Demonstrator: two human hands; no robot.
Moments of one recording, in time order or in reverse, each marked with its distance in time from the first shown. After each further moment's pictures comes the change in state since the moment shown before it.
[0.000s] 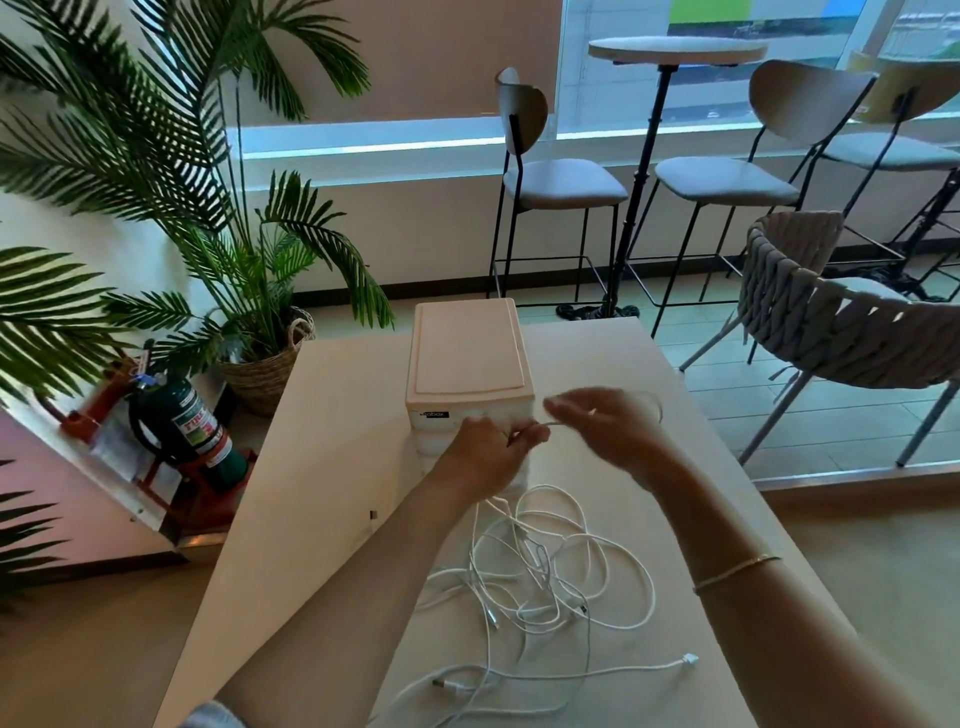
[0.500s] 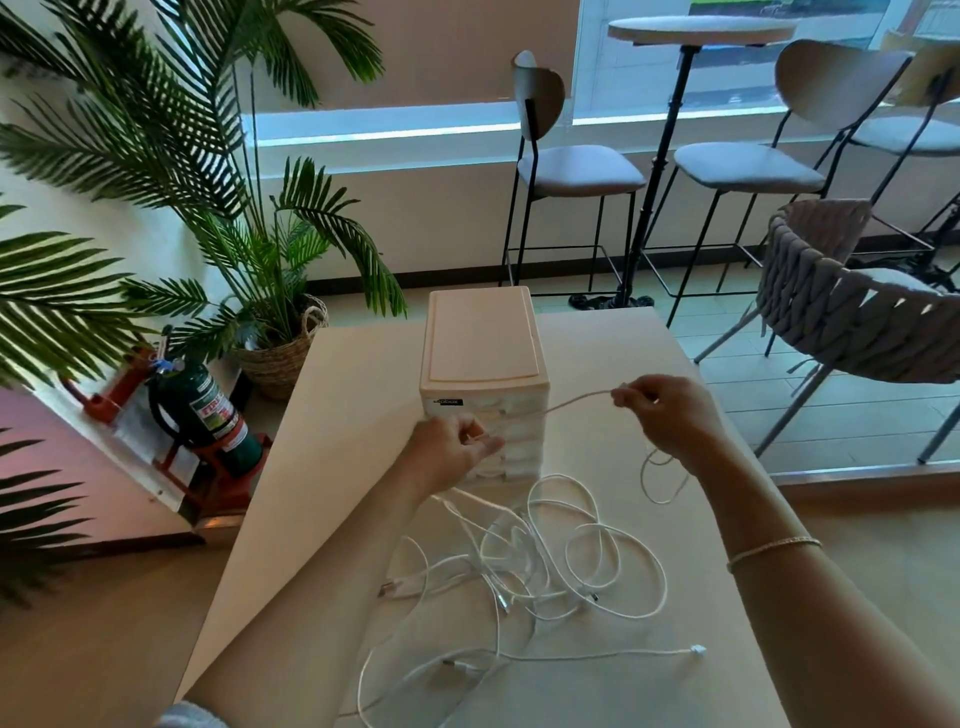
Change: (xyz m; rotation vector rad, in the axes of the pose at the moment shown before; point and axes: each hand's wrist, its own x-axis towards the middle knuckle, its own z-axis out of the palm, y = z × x) left_hand -0.015 -0.048 -0.024 -0.015 -0.040 -0.269; right_hand 0.019 0.040 -0.018 -0.198 0.239 0.103
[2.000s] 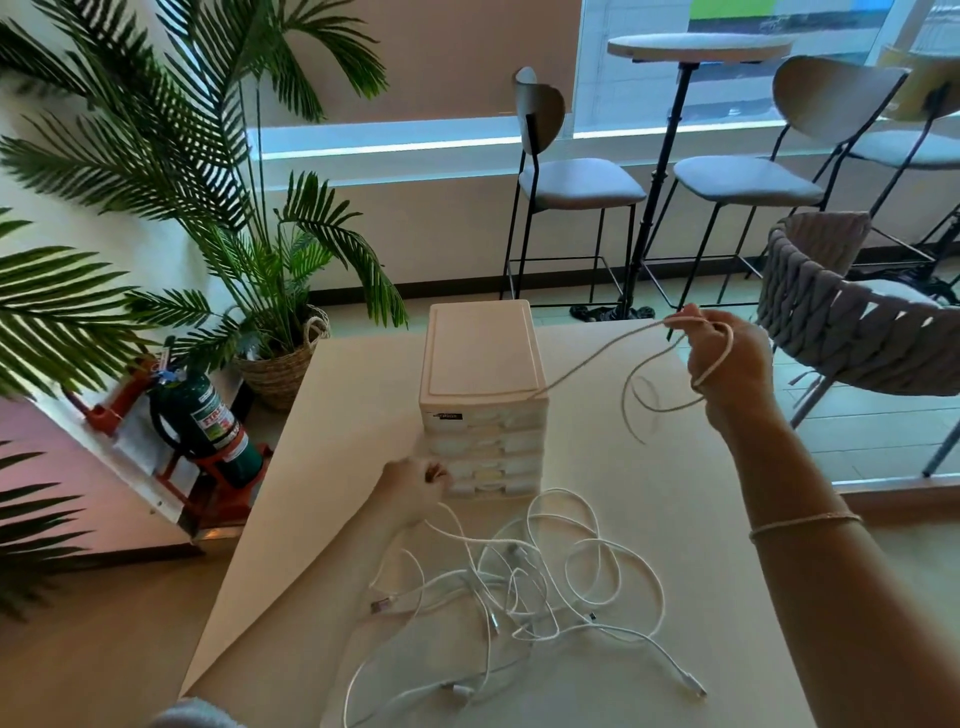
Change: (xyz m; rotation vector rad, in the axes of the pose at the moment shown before) left_hand 0.000 -0.037 0.001 0.186 -0.027 -0.186; right_hand 0.018 -0.030 -0.045 0.509 0.309 -0.007
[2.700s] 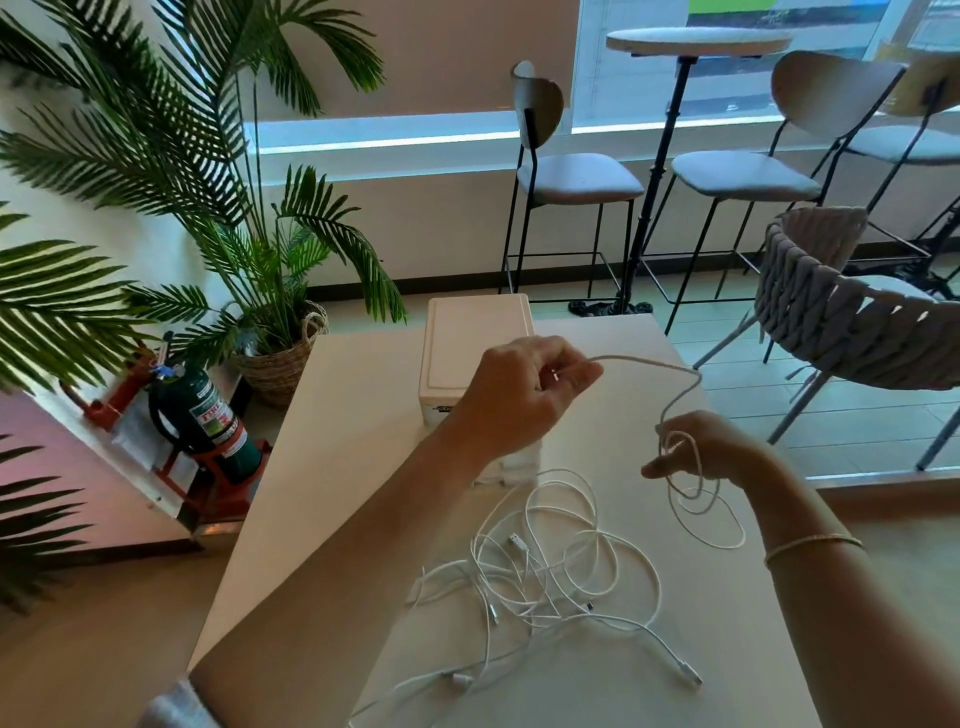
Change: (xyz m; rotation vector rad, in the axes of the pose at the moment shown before) left_hand -0.040 0.130 -0.042 -0.291 0.227 0.758; right_hand -0.007 0.071 -0.017 -0.996 -0.739 0.099
